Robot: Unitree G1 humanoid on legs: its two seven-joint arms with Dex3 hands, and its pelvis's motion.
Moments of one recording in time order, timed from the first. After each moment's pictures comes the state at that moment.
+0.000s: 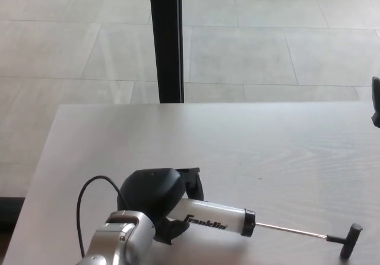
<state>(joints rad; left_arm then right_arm) -0.38 0.29 -0.55 0.24 0.78 0.22 -0.02 -0.56 -0.44 -0.17 0.39 -0.09 0.07 0.05</state>
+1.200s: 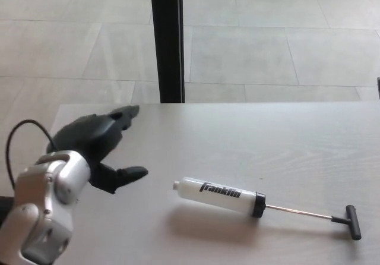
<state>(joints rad) -0.45 0.47 -0.21 0.05 0.69 0.35 -0.37 -0.56 -0.47 -0.20 0.42 -0.09 0.07 0.04</state>
